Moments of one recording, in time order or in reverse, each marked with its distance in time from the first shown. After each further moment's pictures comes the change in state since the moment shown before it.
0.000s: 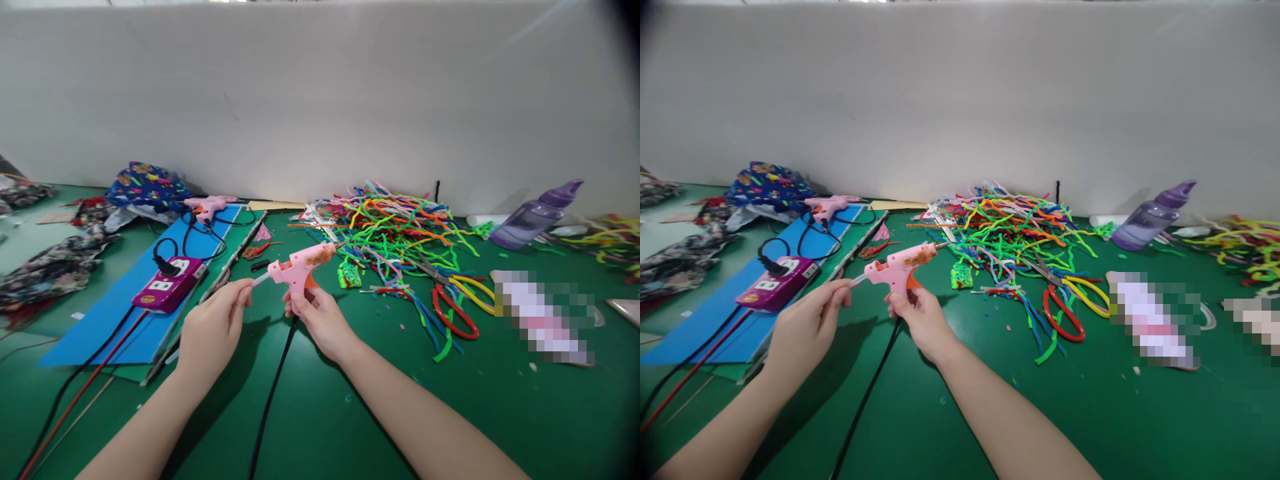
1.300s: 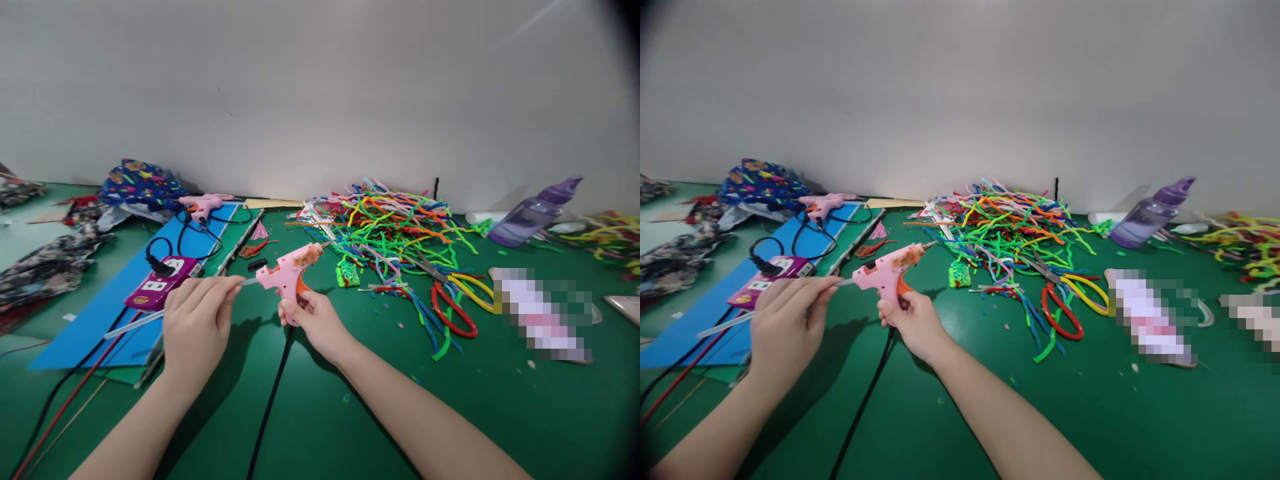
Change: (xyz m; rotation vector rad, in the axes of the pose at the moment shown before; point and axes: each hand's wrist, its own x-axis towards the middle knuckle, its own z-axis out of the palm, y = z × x) left_hand 0.004 -0.009 -0.001 0.164 0.173 0.152; right_hand -0.005 -0.013 0.006 -0.121 -0.059 0.056
